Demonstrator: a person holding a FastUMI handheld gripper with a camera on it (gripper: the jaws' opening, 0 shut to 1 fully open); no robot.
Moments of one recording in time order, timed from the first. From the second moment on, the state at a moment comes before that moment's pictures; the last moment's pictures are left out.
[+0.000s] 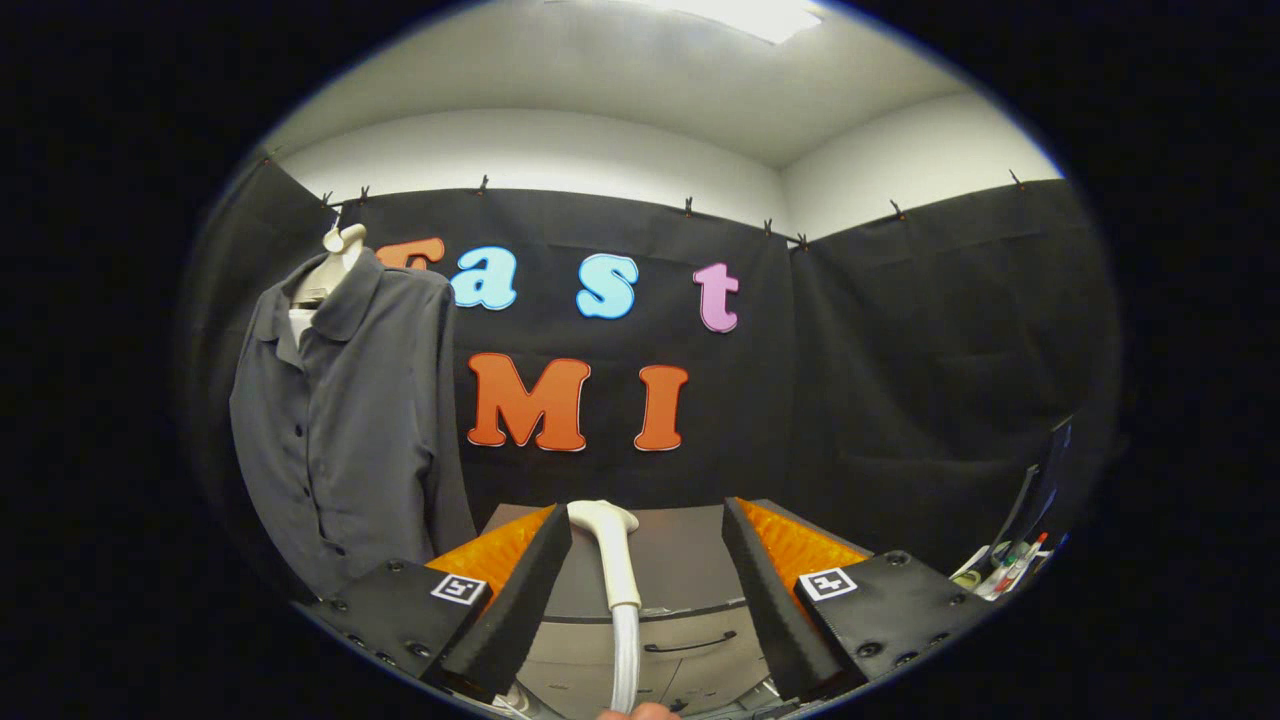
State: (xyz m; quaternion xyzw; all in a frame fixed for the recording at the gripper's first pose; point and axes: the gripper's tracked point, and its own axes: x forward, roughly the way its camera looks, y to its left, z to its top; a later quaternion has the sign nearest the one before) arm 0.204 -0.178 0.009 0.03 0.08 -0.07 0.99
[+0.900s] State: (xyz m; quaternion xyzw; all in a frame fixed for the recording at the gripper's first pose) arm 0.369 -0.178 -0.199 0.09 0.33 -0.02 0.94
